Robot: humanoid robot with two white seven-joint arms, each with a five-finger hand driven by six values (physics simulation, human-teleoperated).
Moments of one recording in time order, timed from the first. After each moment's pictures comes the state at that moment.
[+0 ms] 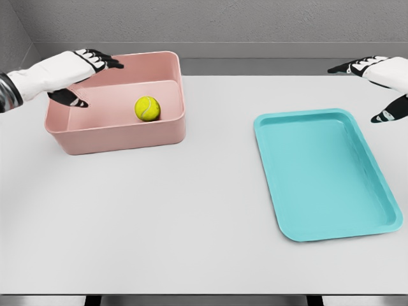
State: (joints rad) left arm -0.76 0.75 -0.58 -1.16 -0.46 -0.61 -0.28; right arm -0.52 -1.07 0.34 -1.73 0.13 -0.16 0.61
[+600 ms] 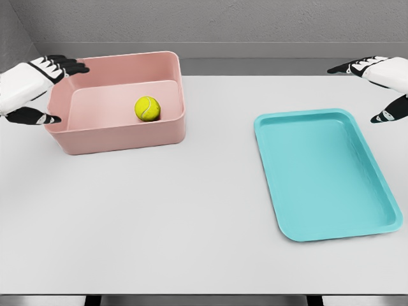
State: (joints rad) left arm -0.38 0.87 -0.21 -1.52 -0.35 -0.61 -0.28; right arm -0.52 -1.07 0.34 -1.73 0.13 -0.16 0.61
